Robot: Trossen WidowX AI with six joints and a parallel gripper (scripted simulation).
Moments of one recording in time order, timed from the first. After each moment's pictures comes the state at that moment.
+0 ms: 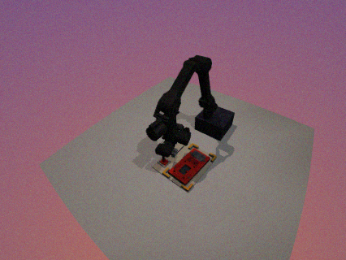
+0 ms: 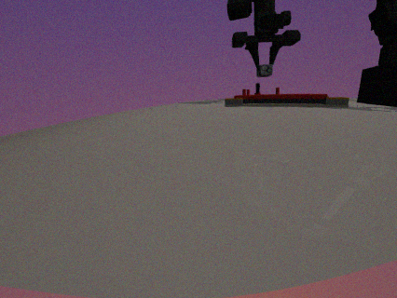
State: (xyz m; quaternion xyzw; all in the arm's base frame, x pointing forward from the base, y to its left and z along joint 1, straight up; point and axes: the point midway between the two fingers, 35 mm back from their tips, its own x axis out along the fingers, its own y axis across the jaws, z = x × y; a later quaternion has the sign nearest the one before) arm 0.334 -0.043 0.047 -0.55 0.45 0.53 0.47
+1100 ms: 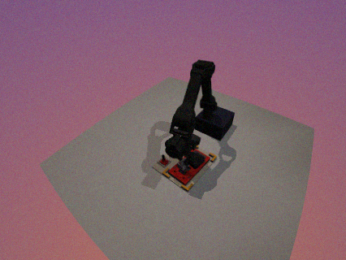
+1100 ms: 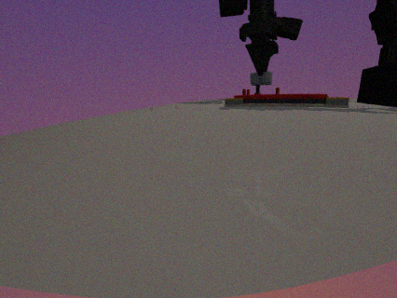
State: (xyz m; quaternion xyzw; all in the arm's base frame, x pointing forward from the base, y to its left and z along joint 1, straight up) arm 0.349 0.033 0.018 -0.71 0.09 0.69 0.10
